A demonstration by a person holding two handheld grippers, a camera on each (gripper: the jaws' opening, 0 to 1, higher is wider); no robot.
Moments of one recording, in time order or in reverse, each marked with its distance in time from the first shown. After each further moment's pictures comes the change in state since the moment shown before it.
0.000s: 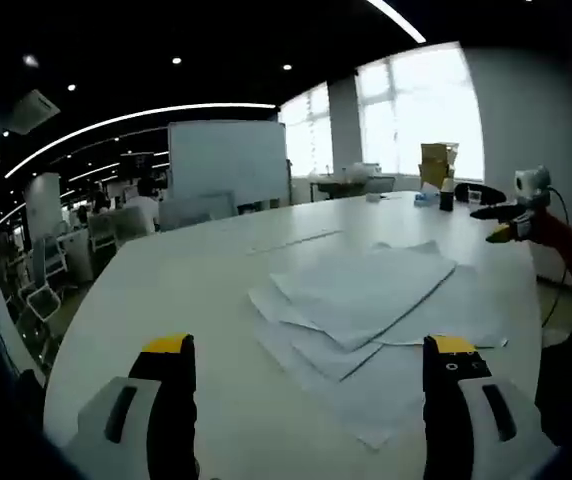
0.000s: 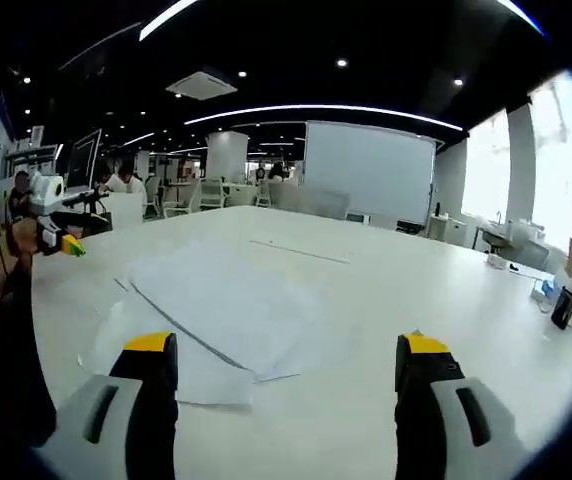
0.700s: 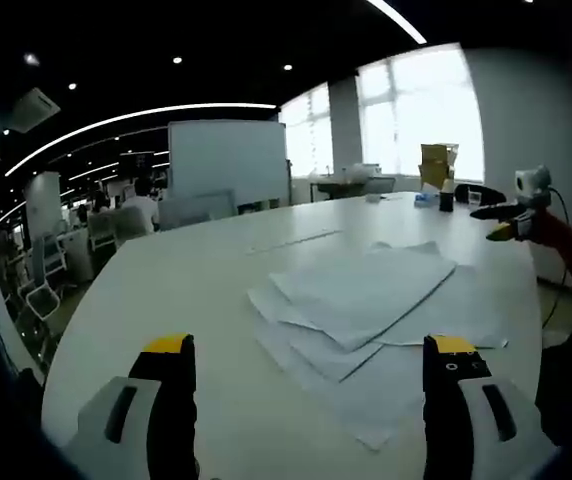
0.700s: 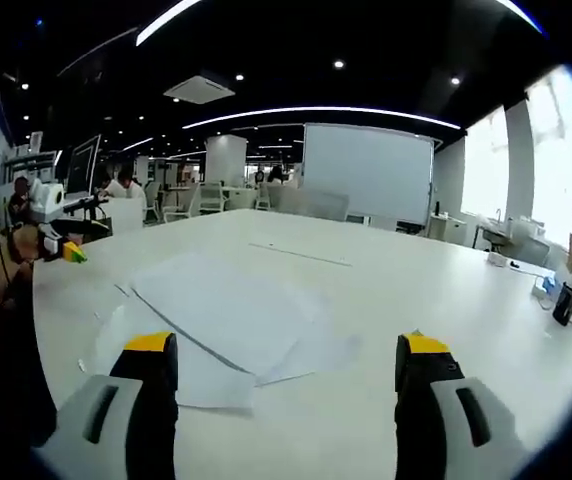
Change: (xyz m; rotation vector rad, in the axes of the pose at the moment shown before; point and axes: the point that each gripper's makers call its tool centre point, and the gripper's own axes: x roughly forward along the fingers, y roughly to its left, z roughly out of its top) left arm 0.001 0.000 -0.001 -0.005 -0.003 -0.002; right arm -0.001 0.000 0.002 0.015 -0.010 0.000
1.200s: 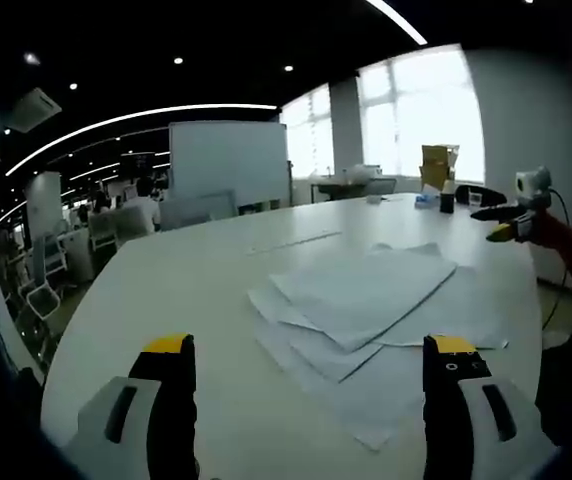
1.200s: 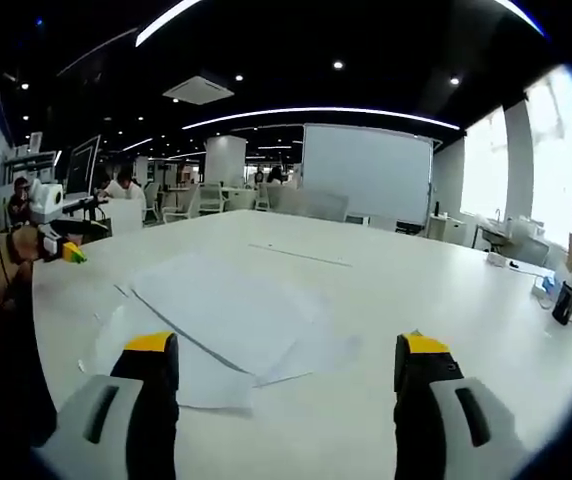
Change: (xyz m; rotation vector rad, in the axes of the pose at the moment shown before) left arm 0.000 0.000 0.000 -0.003 -0.005 0.004; right arm 0.000 -0.002 0.000 0.004 -0.005 -0.002
